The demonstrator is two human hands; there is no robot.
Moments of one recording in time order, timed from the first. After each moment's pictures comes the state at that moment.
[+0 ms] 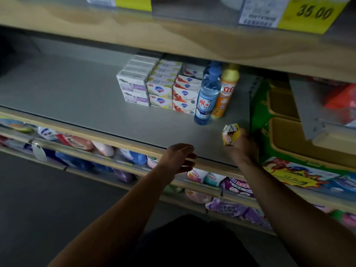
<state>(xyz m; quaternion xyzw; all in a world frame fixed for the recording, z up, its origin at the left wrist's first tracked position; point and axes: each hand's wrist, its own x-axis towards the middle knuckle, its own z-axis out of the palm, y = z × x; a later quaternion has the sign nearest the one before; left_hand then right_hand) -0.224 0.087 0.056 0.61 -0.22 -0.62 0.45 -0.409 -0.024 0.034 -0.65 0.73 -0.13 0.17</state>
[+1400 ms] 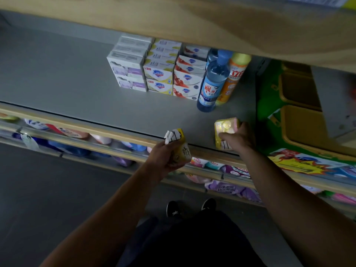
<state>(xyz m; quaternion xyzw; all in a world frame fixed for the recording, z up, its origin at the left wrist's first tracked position) -0.182 0.094 0.027 0.56 -0.06 -0.66 0.49 -0.385 -0.031 0.032 -0.54 0.76 -0.14 0.33</state>
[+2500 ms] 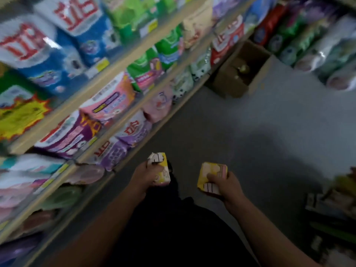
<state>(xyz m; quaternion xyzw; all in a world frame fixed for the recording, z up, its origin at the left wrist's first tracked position) -0.701 0.337 -0.055 0.60 -0.43 -0.67 0.03 -0.866 0.532 -0.075 0.14 0.73 -0.48 0.45</state>
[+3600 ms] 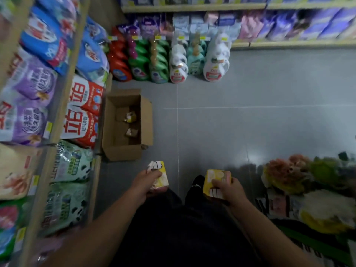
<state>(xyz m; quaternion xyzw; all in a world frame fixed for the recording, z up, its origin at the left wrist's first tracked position) -1.493 0.445 -0.075 0.47 -0.60 -0.58 -0.29 -1.485 0.717 -0.089 0.43 0.66 -0.56 0.27</state>
